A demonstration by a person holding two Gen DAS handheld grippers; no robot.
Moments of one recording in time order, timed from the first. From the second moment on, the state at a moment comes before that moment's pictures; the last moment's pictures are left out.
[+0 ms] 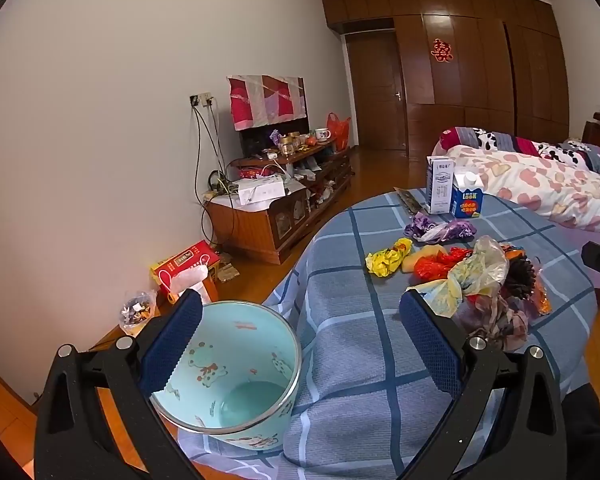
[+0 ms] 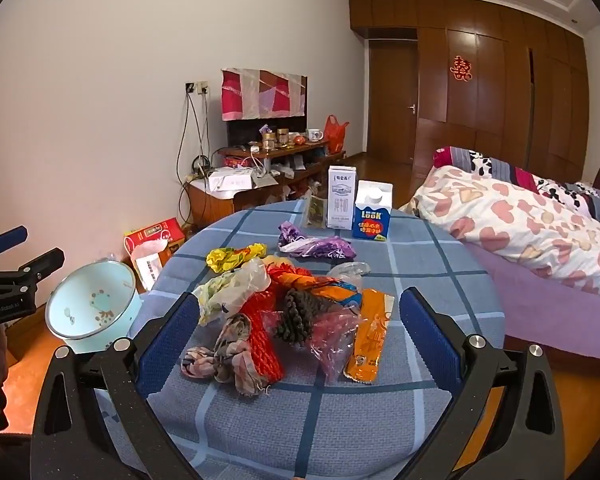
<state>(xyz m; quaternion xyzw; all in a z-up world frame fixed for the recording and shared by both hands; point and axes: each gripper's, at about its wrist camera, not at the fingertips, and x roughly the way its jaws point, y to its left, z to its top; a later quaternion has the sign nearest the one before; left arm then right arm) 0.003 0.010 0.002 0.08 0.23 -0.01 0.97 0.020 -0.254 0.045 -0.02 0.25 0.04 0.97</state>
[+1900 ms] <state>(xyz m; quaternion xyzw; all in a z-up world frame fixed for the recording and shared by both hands) 0.012 0.019 -0.007 0.08 0.23 0.00 0.97 0.023 -0.250 0.033 -0.02 0.26 0.04 0.96</state>
